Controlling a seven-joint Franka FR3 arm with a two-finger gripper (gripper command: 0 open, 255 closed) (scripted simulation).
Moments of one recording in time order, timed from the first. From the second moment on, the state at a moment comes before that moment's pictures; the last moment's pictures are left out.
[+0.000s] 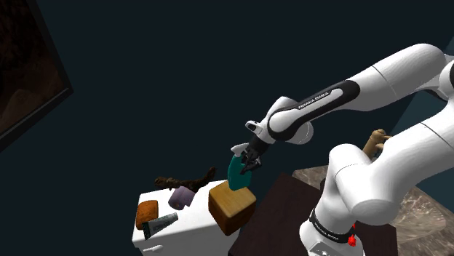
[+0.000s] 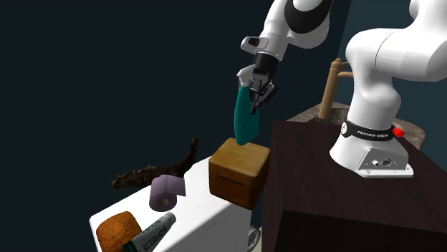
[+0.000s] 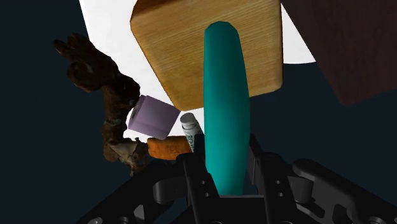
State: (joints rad) arm 0.42 -0.63 -0.65 -3.02 0.25 2.70 -1.37
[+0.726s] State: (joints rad) arm 0.60 -0.52 -0.82 -3.03 0.35 2.85 -1.49
